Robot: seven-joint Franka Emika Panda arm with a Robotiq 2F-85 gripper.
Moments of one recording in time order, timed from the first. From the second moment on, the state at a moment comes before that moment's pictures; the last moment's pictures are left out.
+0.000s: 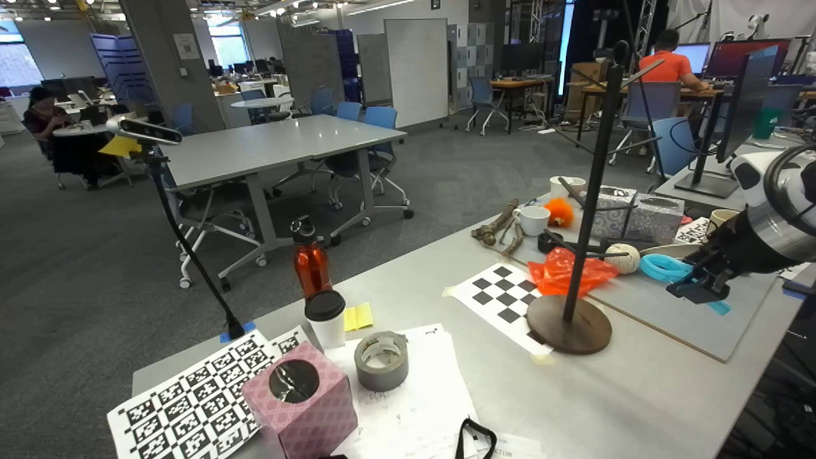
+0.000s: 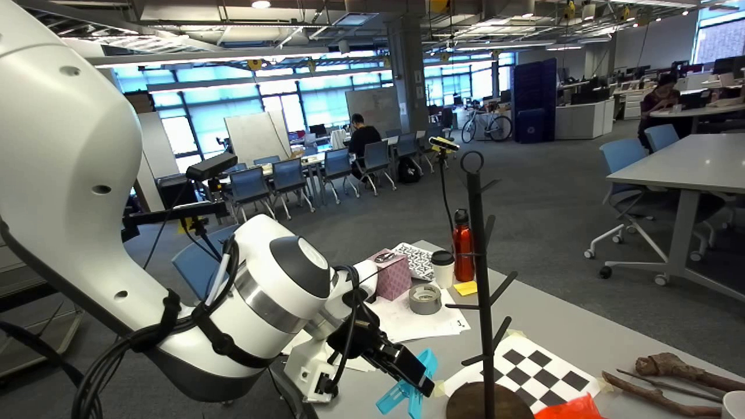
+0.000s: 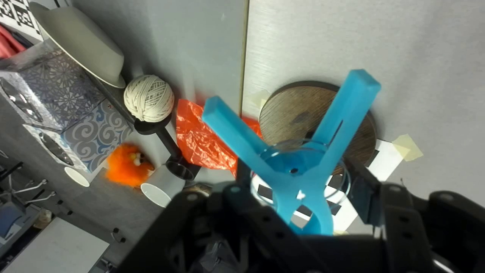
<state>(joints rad) 0.09 0.04 -0.35 -2.52 -1.60 2.93 1.15</state>
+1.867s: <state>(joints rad) 0.10 0.12 -0.32 -2.43 -1.81 2.80 1.32</state>
